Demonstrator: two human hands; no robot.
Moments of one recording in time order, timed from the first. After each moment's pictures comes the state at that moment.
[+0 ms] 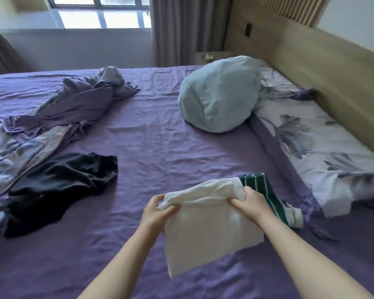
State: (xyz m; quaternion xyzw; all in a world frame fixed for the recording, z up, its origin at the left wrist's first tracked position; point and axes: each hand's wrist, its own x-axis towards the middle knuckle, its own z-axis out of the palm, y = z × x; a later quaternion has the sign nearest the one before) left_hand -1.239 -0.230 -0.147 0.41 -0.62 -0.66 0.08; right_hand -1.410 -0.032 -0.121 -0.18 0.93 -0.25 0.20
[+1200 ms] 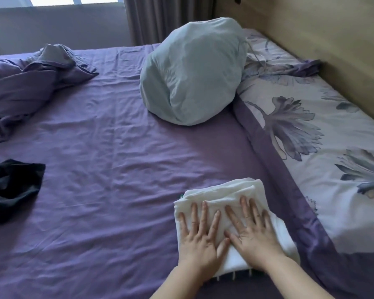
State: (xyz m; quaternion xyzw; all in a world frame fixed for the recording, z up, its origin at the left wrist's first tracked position) left_hand -1.449 -0.066 -0.317 0.16 -0.98 -0.12 -0.09; right_hand -1.551 0.066 -0.299 -0.33 0.92 0.06 0.17
